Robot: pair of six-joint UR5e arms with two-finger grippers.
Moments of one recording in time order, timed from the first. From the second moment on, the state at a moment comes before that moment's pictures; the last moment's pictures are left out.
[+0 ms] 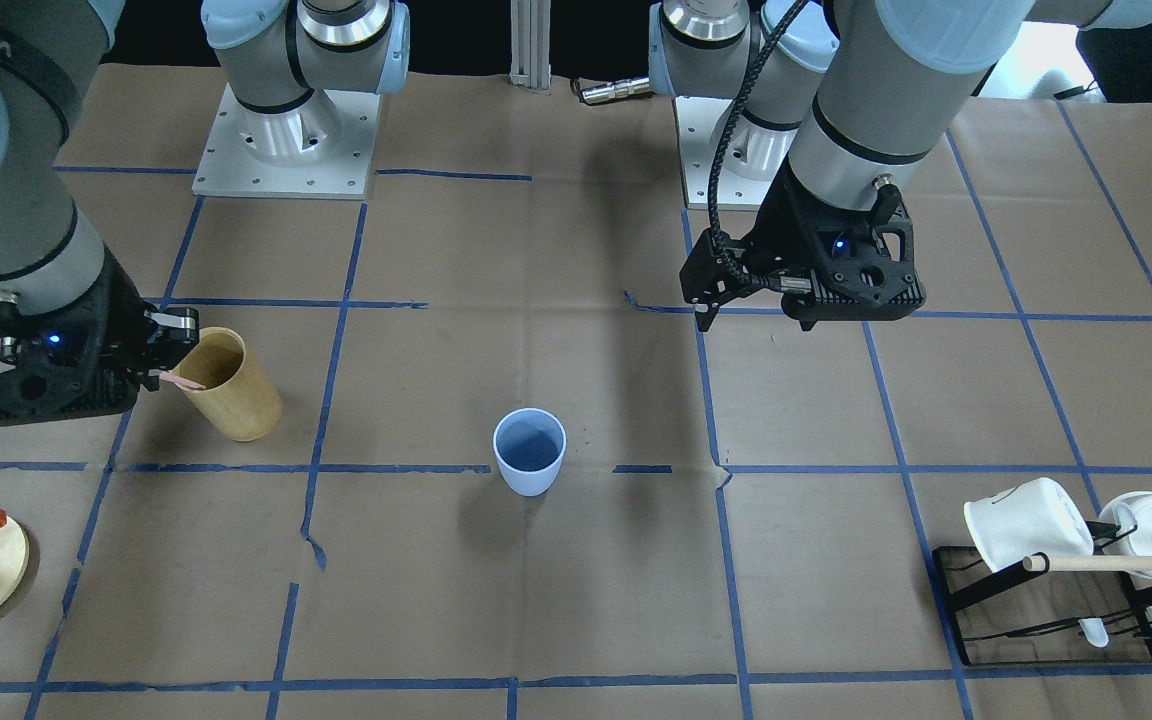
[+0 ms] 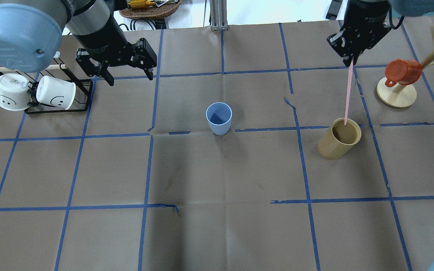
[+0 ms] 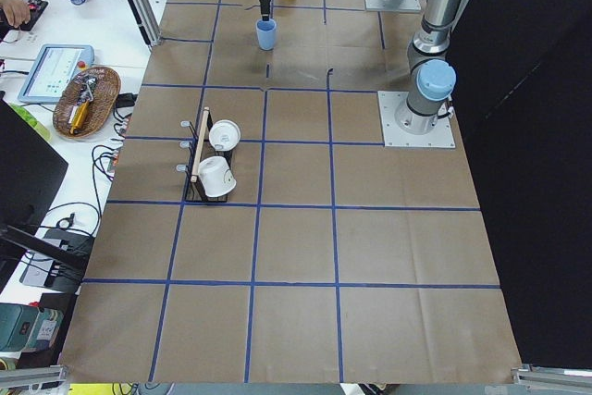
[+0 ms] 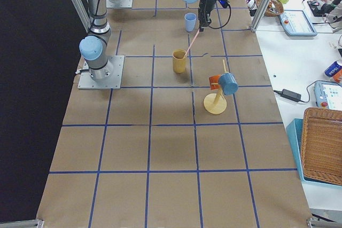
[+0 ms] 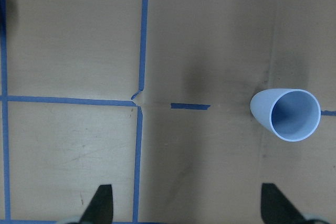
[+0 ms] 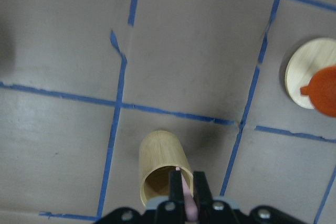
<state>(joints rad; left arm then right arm) -1.62 -1.69 -1.49 -1.50 1.51 -0.12 1.52 -1.32 1.28 -1.51 -1.68 -0.26</state>
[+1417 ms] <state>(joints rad) -1.62 -1.69 -1.49 -1.50 1.51 -0.12 1.88 -1.27 1.30 -1.90 -1.51 0.26</state>
